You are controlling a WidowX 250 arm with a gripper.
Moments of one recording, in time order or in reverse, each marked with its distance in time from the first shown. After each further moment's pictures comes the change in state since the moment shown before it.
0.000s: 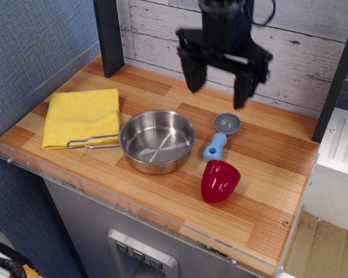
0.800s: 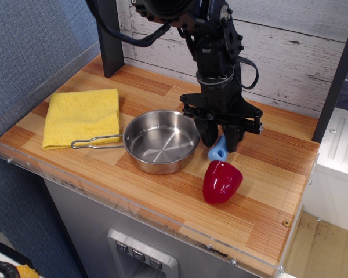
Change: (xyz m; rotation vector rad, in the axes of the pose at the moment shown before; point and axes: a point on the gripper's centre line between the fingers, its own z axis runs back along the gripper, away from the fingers) arm 0.004 -0.004 -0.099 -0.135 0.010 0.076
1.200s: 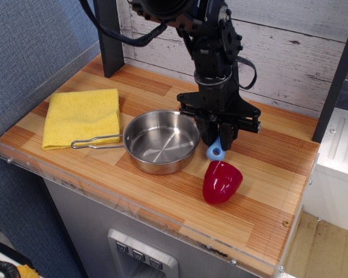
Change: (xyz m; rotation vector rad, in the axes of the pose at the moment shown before) arm -0.001 0.005 0.001 0.032 -0.033 0.038
